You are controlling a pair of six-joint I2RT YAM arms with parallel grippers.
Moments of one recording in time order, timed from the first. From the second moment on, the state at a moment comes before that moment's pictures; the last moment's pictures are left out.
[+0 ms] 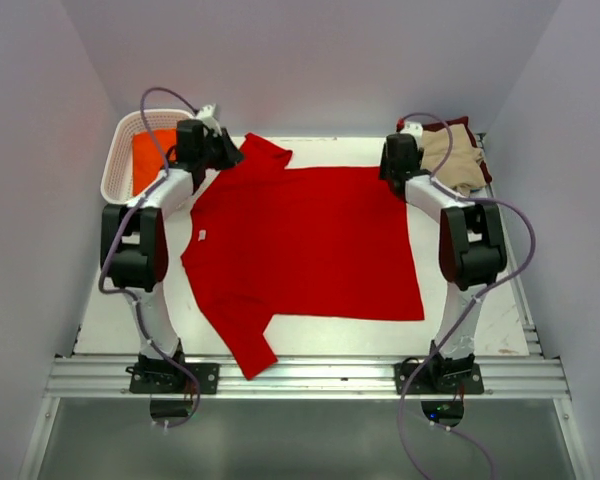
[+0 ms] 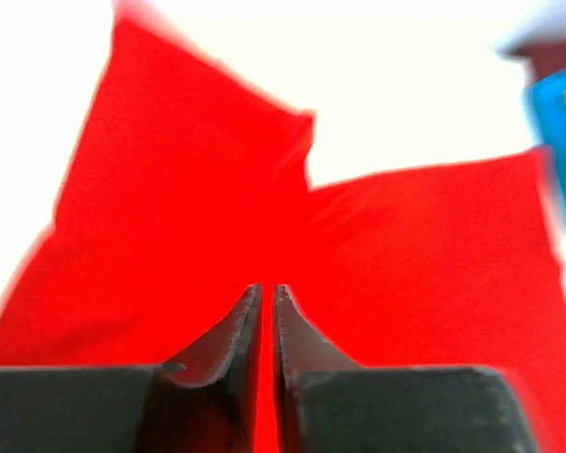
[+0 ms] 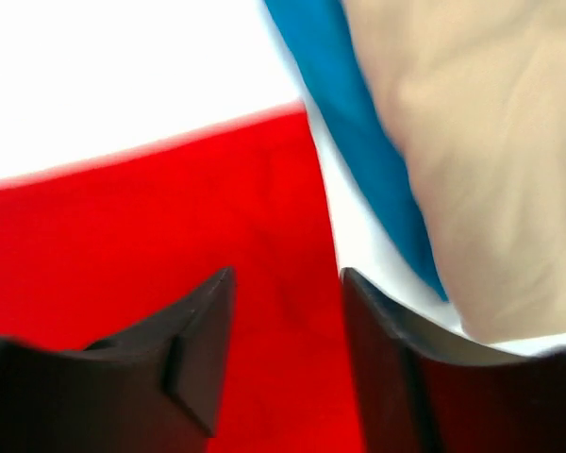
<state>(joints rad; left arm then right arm) -0.09 2.03 1.48 0.02 0.35 -0.36 0.20 2.05 1.46 -0.09 0.45 0.22</state>
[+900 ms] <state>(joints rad) -0.56 0.84 0.65 -0.85 0.13 -0.68 0.42 0.94 0.95 -0.61 0.21 0.42</state>
